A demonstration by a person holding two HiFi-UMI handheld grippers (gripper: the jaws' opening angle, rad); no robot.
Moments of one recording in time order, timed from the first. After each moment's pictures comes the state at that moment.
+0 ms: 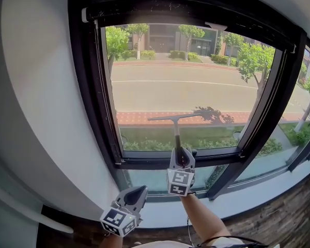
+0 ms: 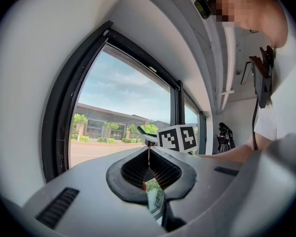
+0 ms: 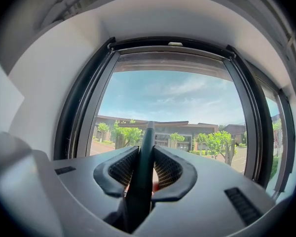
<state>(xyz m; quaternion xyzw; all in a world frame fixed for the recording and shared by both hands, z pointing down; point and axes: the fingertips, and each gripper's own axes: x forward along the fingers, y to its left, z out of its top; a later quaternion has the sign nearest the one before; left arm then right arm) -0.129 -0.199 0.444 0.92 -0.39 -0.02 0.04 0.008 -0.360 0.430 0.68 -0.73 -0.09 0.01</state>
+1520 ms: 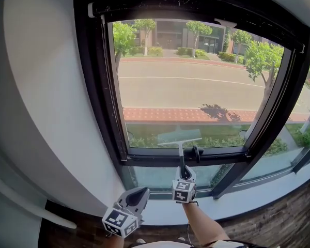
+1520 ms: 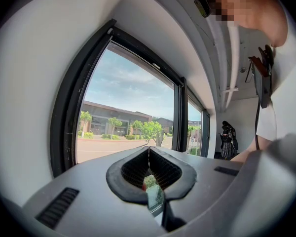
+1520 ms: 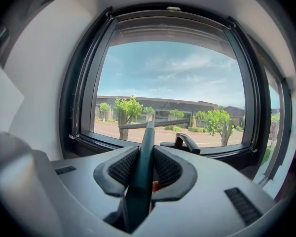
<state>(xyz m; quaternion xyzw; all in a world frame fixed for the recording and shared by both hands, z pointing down) -0.143 -0.193 0.461 0.91 -0.40 0.00 0.06 0.019 -0.355 0.586 0.68 -0.73 0.03 0.12</state>
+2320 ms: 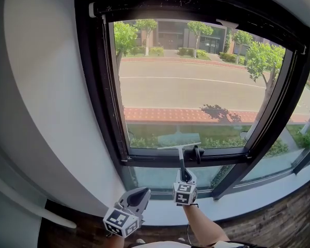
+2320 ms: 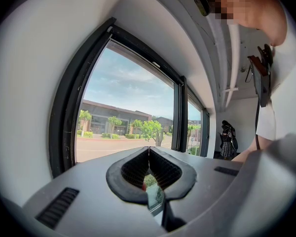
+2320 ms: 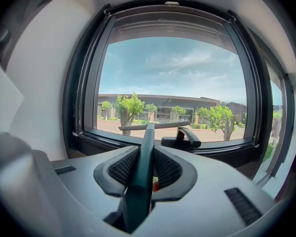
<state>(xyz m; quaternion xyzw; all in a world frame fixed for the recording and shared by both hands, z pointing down) -0.140 -0.194 0.465 0.91 -0.40 0.01 0.06 0.020 -0.348 0.597 0.67 -0.73 0.05 0.12</state>
